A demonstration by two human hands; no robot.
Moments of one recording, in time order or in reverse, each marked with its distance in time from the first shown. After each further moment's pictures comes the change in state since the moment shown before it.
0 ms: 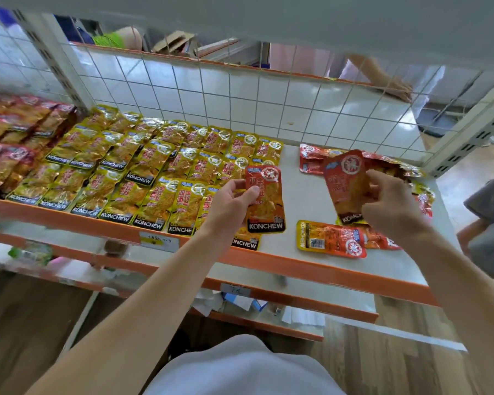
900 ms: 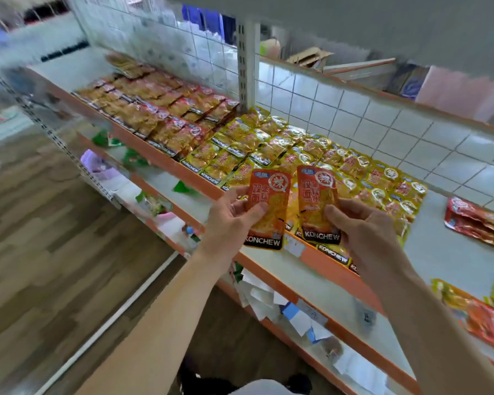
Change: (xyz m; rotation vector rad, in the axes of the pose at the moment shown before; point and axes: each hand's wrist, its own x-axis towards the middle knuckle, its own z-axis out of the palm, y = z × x) left_hand -0.110 0.027 -0.182 -0.072 0.398 0.216; right_hand -0.042 -0.168 0.173 0.764 -0.409 0.066
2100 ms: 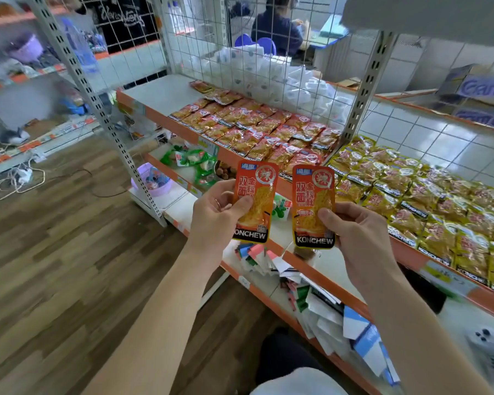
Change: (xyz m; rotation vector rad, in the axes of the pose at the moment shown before) left_hand 0.024 0.066 -0.311 -0.031 0.157 0.123; right_hand -0.037 0.003 0.317 0.048 -0.004 -0.073
